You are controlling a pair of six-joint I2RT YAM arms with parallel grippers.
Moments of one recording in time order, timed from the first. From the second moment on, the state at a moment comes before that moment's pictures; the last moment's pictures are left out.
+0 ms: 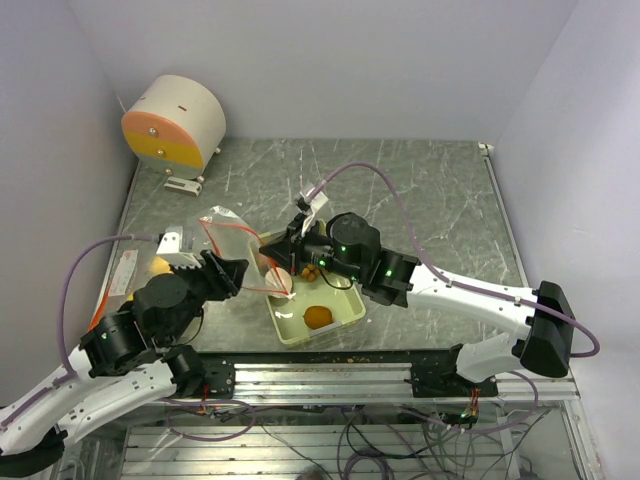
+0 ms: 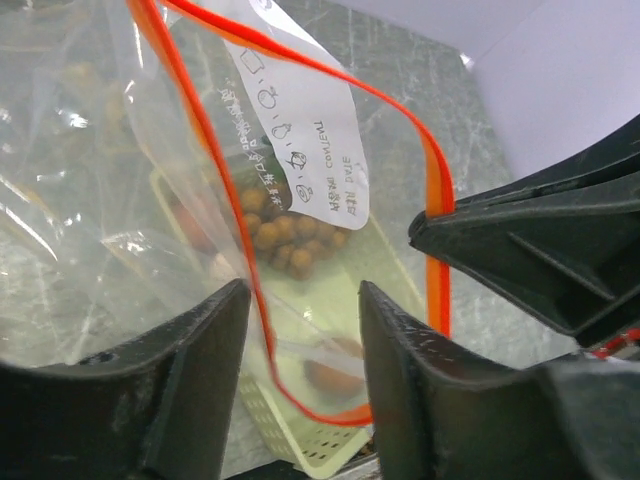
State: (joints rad) left arm -0.97 0.40 0.77 -0.61 -0.58 -0.68; right arm 1.11 1.39 1.11 0.18 -0.01 0.36
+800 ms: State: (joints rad) left arm -0.98 0.51 1.08 -1.07 -0.65 -0.78; right arm 1.08 1.42 1.05 0.05 0.29 0.46
